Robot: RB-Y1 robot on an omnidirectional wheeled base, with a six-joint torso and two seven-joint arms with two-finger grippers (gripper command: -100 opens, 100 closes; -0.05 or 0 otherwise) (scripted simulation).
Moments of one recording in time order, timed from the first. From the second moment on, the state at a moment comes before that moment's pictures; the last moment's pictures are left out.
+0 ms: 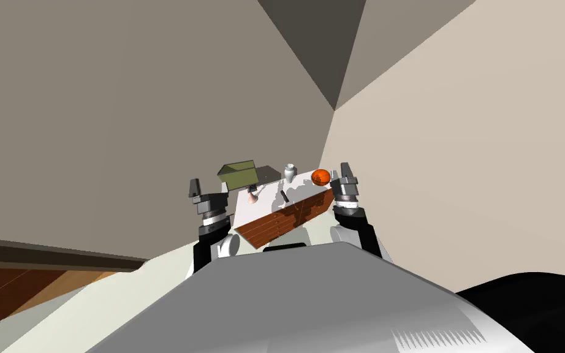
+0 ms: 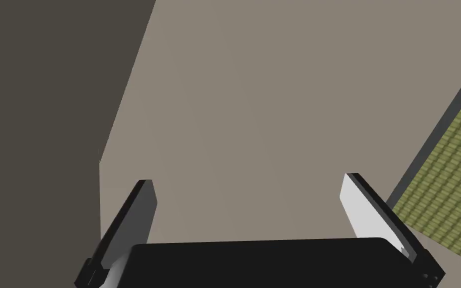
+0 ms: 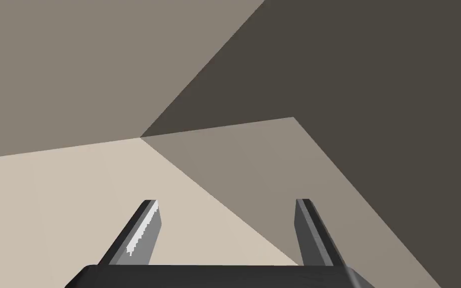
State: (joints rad) left arm 0.46 -0.03 0.00 -2.21 0.12 -0.57 0.06; right arm 0.53 0.00 0.03 -2.40 0.01 -0.38 0.15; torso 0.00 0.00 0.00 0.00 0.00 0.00
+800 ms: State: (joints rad) left arm 0.46 -0.03 0.00 -2.21 0.12 -0.57 0.06; right arm 0.69 -0.20 0.05 -2.31 0.05 -0.43 0.29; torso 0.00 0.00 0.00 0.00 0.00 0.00
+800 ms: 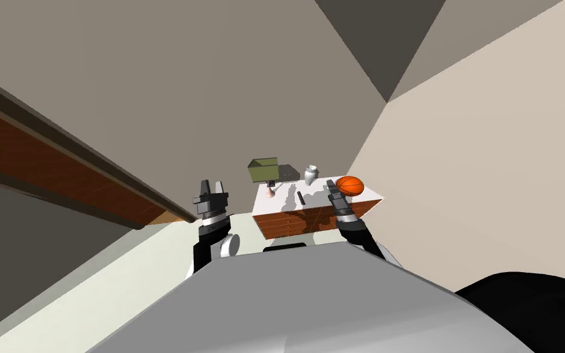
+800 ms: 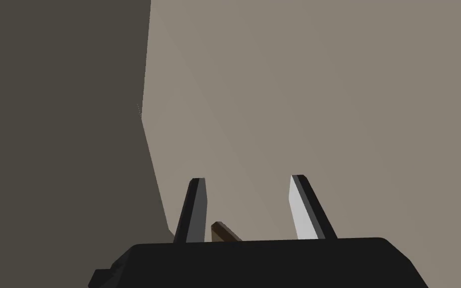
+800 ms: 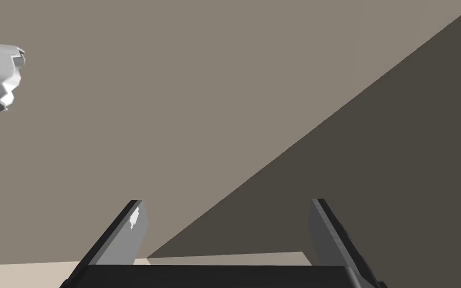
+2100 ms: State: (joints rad) left arm 0.46 -0.03 0.00 -2.21 0.12 -0.57 0.06; right arm 0.89 -0.48 0.15 -2.14 0.13 -0.48 0.57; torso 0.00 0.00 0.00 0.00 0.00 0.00
